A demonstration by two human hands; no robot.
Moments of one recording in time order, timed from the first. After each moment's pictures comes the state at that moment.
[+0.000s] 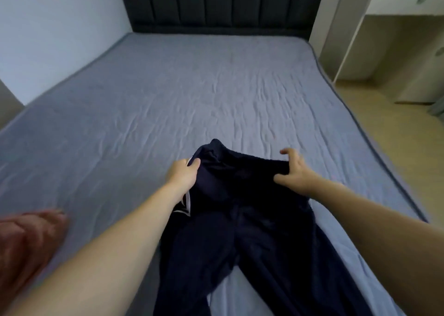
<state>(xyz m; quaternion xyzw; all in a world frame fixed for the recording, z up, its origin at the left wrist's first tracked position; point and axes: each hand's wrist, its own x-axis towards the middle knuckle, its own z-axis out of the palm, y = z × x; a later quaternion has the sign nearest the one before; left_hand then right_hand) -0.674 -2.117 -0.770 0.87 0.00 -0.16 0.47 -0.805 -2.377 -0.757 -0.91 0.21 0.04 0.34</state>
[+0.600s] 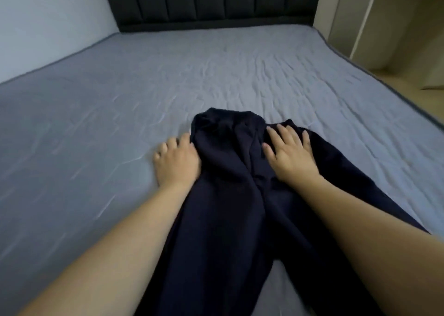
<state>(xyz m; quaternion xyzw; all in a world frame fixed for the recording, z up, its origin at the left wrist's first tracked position) -0.589 -2.205 -0.919 0.98 -0.12 0.14 0.08 -0.693 -2.426 -0.927 -0.97 0.18 -0.13 0.06</state>
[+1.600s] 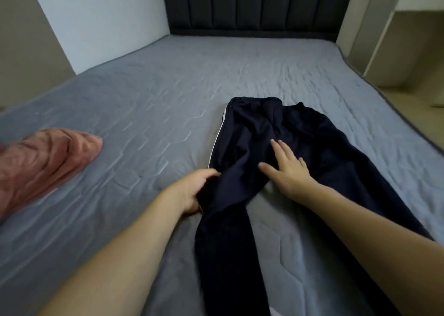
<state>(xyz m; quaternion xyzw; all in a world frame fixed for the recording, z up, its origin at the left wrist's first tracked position) -0.837 -2.036 -0.873 0.61 0.04 -0.41 0.67 -0.897 -2.266 -0.875 -0.96 0.10 -0.06 0.26</state>
